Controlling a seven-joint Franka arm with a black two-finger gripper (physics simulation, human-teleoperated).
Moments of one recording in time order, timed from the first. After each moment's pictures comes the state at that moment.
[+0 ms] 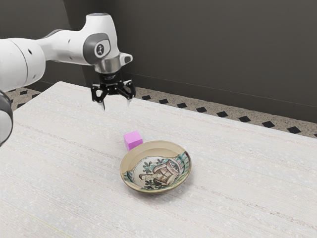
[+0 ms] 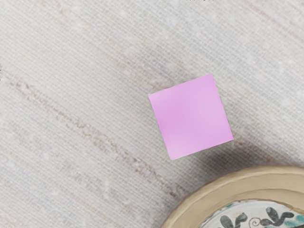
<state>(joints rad) 0.00 0.42 0.05 -1.42 -0.04 1.77 -0.53</state>
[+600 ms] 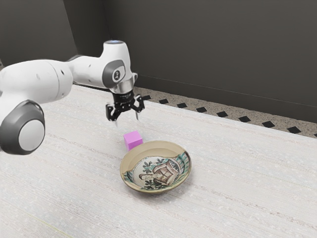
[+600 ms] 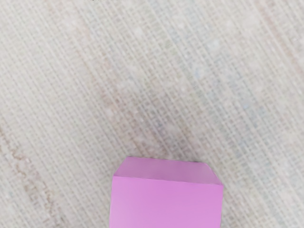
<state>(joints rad) -0.01 0.68 0.08 -1.29 -0.05 1.92 -0.94</state>
